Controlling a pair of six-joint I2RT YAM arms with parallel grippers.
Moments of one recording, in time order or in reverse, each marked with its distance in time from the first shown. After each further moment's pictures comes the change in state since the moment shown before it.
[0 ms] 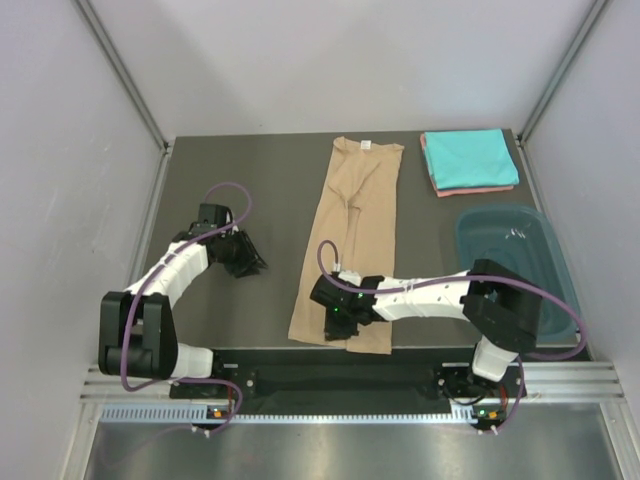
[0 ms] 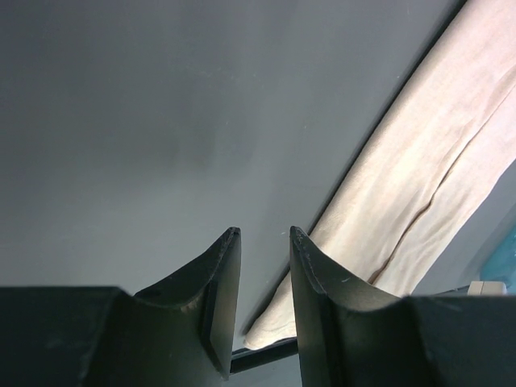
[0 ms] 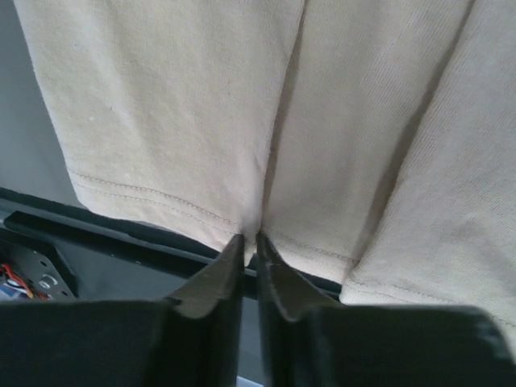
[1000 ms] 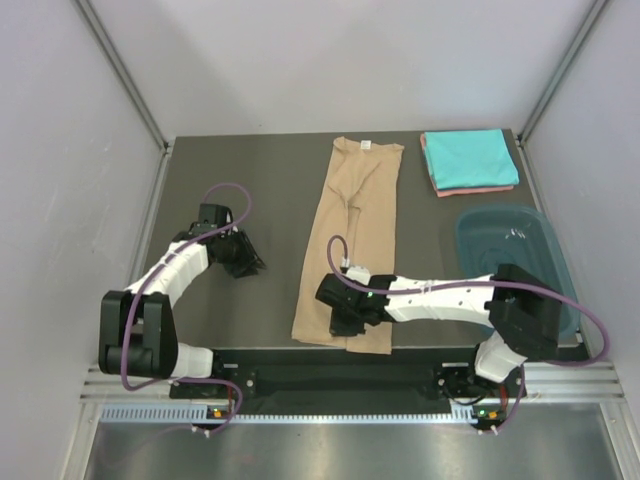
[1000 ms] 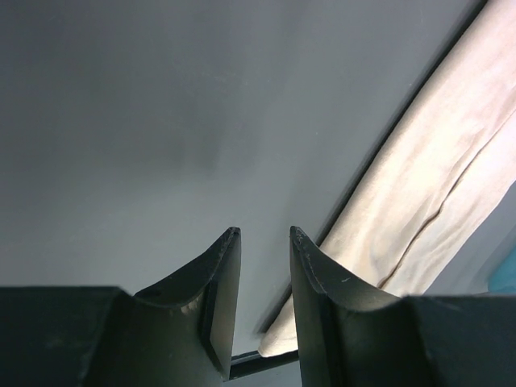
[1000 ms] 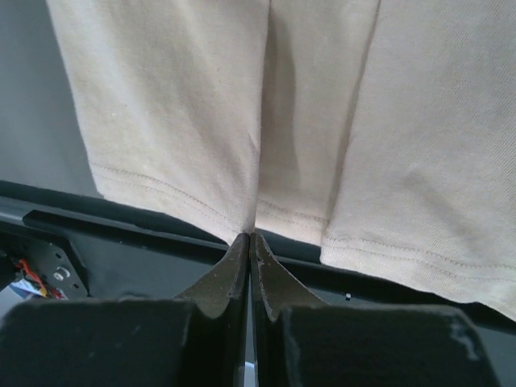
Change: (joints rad) left arm 0.000 0.003 0.000 -0.001 -0.029 0.000; right arm 0.013 -0.098 -0.002 -0.098 0.077 0.044
